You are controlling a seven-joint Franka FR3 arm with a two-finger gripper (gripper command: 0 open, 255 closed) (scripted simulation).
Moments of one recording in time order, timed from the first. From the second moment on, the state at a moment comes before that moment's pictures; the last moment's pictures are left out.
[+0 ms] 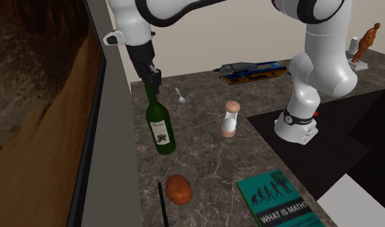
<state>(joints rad) -0.14 0.40 -0.18 -1.36 0.06 1.66 -0.60</state>
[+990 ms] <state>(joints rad) -0.06 0.18 -0.17 -1.54 0.01 1.77 -0.50</state>
